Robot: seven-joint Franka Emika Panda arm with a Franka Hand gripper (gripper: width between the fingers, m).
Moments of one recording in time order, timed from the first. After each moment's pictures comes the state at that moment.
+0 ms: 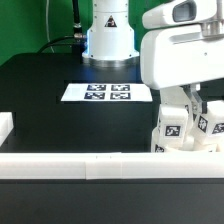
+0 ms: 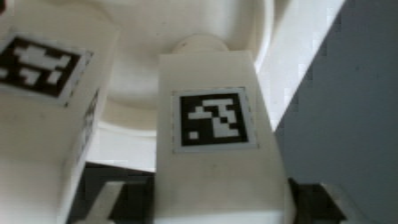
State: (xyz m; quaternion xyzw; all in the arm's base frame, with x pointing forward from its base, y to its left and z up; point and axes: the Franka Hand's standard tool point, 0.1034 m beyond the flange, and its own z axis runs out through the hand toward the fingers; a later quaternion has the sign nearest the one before) arm 0.641 0.119 0.084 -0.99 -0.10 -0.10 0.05
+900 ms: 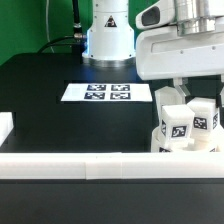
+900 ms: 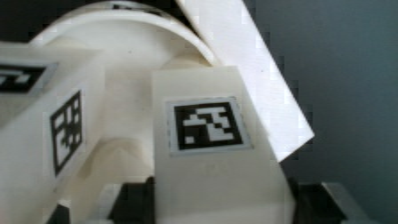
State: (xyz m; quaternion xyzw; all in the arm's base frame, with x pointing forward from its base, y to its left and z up) arm 0.625 0.111 0.083 -0.91 0.39 -0.11 0.10
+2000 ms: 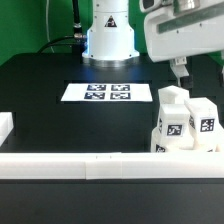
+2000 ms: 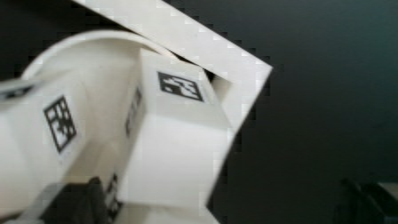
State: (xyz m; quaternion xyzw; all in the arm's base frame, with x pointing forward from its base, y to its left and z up) arm 0.633 0.104 0.121 -0.86 0.49 -0.10 0.14
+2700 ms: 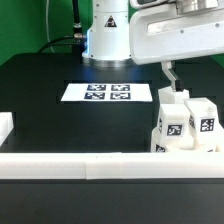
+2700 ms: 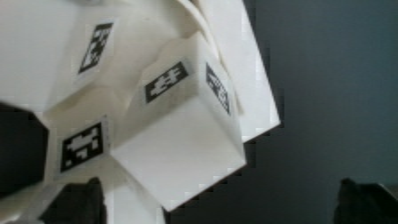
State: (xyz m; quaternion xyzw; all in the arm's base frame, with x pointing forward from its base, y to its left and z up) arm 0.631 0.108 0.115 -0.98 0.14 -0.10 0.08
